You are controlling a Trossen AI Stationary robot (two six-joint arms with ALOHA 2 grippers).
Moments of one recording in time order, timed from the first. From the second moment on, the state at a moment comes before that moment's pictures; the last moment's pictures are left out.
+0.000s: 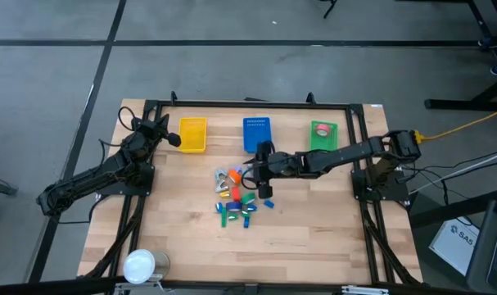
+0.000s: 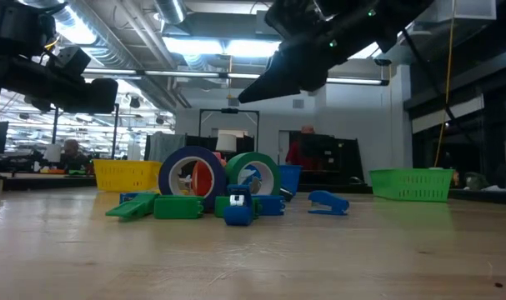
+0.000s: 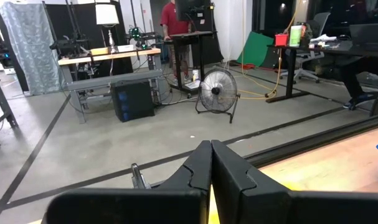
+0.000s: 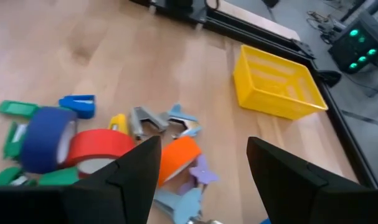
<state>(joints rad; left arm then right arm) 0.58 0.17 0.01 0.10 -0.65 0.01 0.08 1.69 0.99 0.18 0.19 -0.27</state>
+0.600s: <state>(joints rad) 0.58 0.17 0.01 0.10 -0.65 0.01 0.06 1.69 0.99 0.17 0.18 -0.27</state>
